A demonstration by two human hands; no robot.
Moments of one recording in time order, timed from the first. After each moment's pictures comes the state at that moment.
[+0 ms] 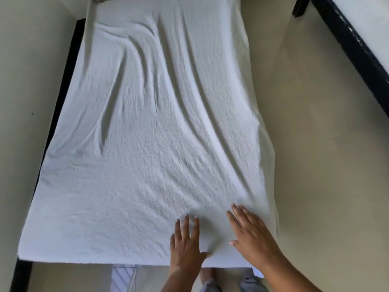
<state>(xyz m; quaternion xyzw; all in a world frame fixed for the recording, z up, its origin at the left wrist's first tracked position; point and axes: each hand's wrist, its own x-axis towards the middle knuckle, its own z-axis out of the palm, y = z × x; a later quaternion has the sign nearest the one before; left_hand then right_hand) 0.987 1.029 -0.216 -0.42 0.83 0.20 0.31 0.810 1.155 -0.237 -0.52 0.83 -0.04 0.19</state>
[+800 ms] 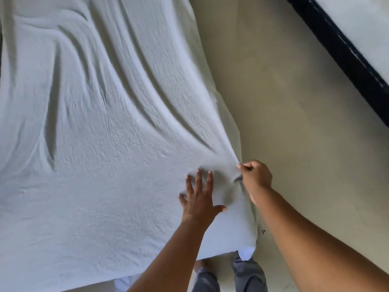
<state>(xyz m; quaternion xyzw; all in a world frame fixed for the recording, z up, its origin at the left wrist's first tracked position) 0.844 1.041 -0.232 -0.29 0.87 0.22 0.32 0.699 1.136 -0.269 0.10 0.88 -0.37 0.29</state>
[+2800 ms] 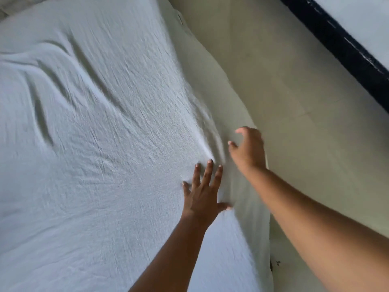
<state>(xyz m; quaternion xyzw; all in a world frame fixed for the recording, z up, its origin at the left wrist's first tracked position) 0.704 0.964 -0.245 -0.18 0.93 0.16 0.29 0.540 1.034 -0.276 -0.07 0.92 -0.35 0.18</state>
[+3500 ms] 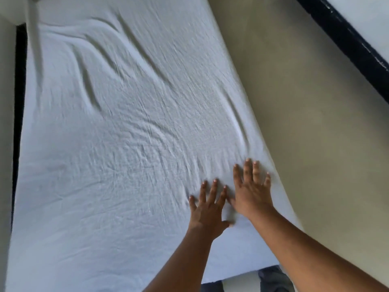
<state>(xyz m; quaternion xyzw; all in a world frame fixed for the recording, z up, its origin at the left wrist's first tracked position) 0.906 0.939 -0.239 -0.17 0.91 0.19 0.34 0.785 1.038 -0.252 -0.31 0.91 0.07 0.28</state>
